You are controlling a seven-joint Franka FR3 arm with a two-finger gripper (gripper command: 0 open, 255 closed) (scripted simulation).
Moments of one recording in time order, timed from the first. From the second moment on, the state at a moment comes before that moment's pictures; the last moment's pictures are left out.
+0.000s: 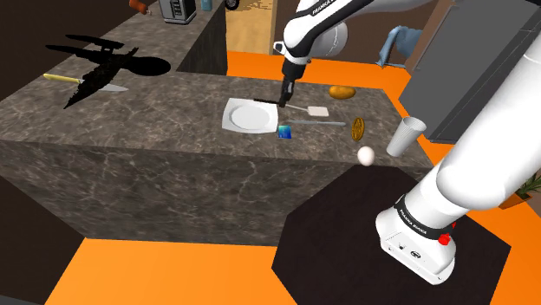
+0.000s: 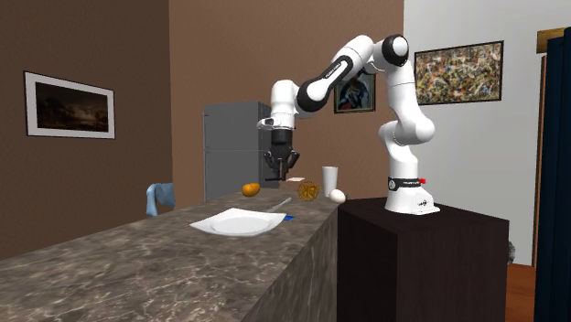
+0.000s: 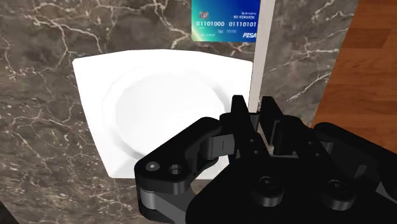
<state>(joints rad) 0.00 0.13 0.01 -2.23 0.21 2.41 -1.01</state>
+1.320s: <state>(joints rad) -0.27 0.01 -0.22 -2.37 0.23 2.36 -1.53</state>
